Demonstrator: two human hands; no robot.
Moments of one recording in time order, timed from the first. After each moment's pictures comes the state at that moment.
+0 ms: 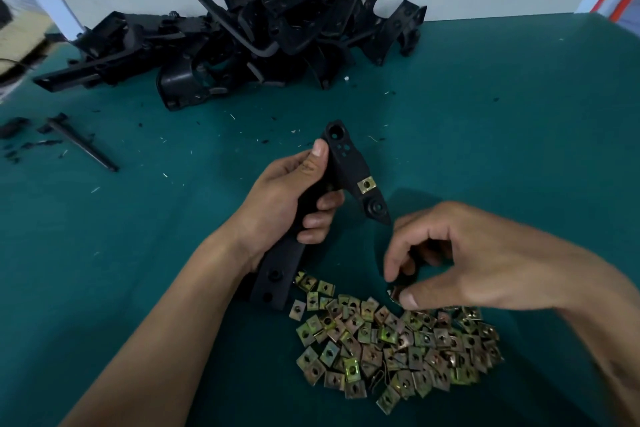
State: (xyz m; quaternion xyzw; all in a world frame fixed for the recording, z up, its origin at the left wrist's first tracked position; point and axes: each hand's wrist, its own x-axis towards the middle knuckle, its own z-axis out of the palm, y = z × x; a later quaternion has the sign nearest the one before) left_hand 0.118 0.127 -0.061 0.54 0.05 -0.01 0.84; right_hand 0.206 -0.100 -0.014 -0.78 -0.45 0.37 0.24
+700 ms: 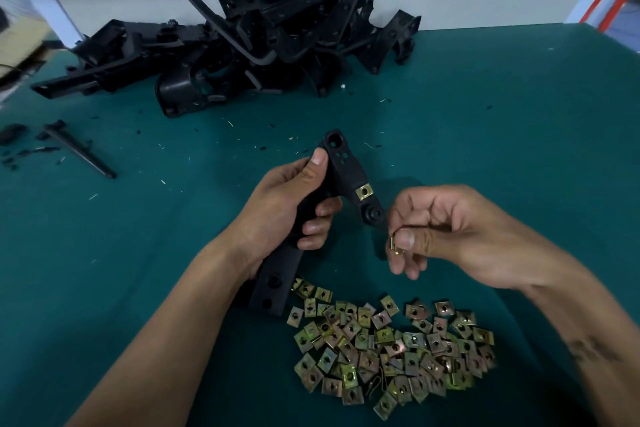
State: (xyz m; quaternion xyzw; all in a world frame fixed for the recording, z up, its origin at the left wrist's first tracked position) left_hand 0.118 0.125 -0.060 0.54 0.06 -0.01 0.84; right_hand 0.223 -0.096 -0.035 -0.67 -0.40 0.40 0.48
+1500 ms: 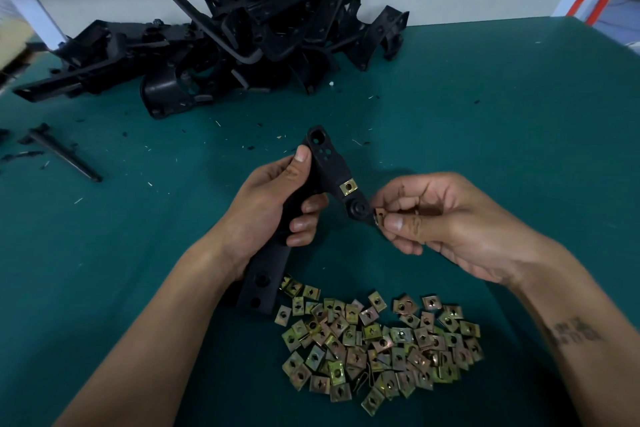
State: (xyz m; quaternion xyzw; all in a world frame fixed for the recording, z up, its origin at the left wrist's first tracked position) left_hand 0.121 0.127 -0.064 0.54 0.06 0.00 0.84; right_hand 0.221 -0.093 -0.037 -0.64 -0.30 0.39 0.59
